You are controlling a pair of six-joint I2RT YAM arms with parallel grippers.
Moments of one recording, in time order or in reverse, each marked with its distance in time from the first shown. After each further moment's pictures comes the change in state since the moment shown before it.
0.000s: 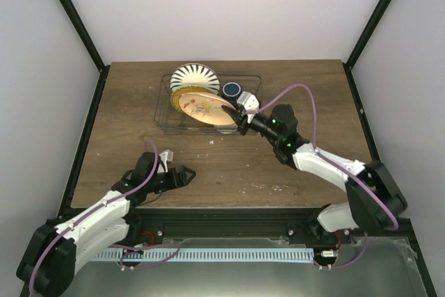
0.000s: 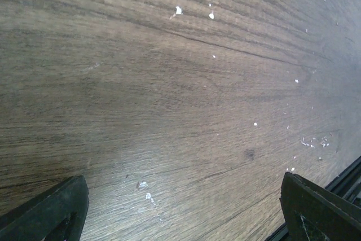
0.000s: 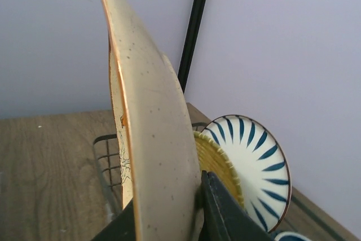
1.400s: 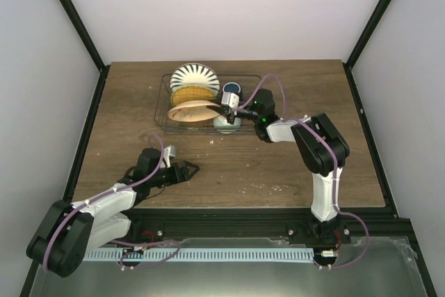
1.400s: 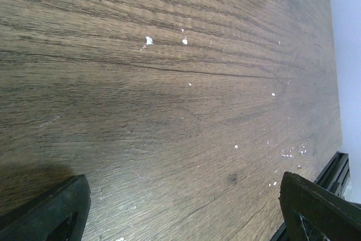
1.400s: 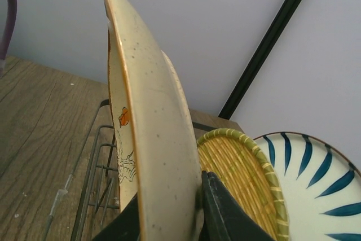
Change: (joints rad) left arm 0.066 0.221 -0.031 0.314 0.122 0.016; right arm -0.134 0.665 0.351 0.339 -0.500 -0.221
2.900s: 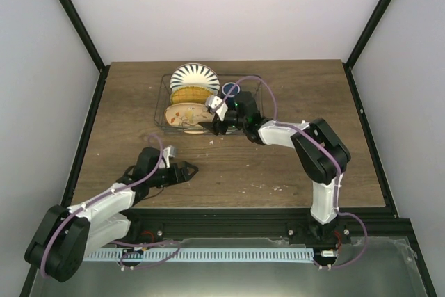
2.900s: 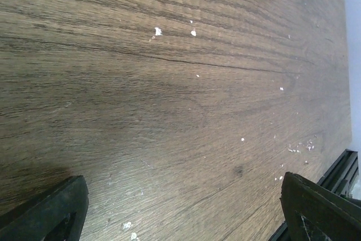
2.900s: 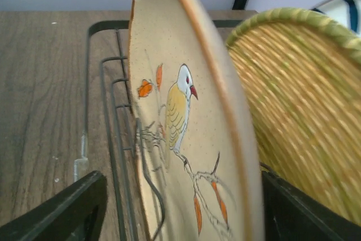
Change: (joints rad) left arm 0.000 -0.035 0.015 -0.077 -0.005 0.018; right arm 0.133 -0.043 0.057 -0.520 0.306 0.040
